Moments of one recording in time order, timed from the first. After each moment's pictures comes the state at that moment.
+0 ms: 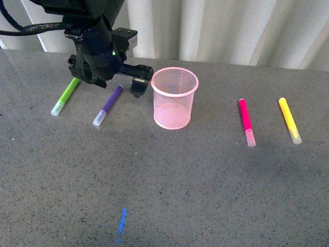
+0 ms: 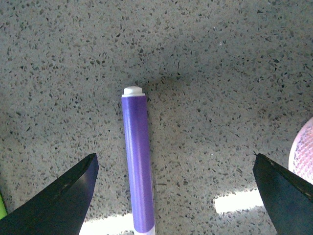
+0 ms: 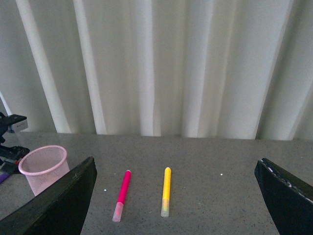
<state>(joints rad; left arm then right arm) -0.25 2.49 1.85 -0.47 -0.04 0.11 0.00 0.00 0.02 0.00 0.00 0.00</state>
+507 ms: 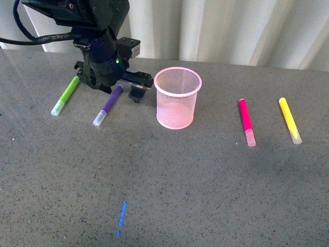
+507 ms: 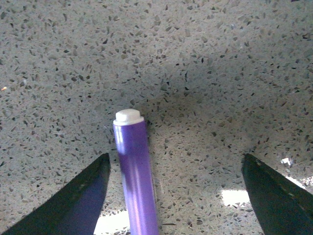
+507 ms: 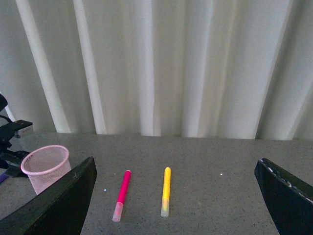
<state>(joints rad) -0.24 2.58 1.95 -0.50 -0.04 0.14 0.00 0.00 0.02 0.00 0.00 0.00</state>
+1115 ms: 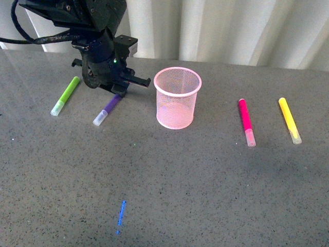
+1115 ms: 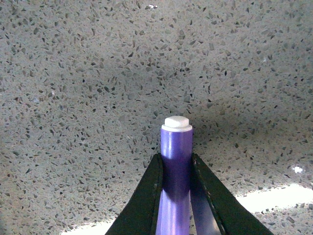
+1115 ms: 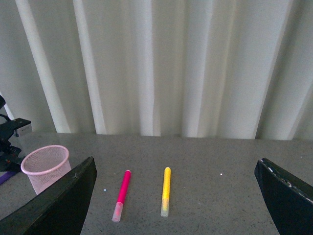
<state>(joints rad) -0.22 2.58 1.94 -0.45 -0.07 0.16 0.00 0.00 0.02 0.00 0.00 0.00</state>
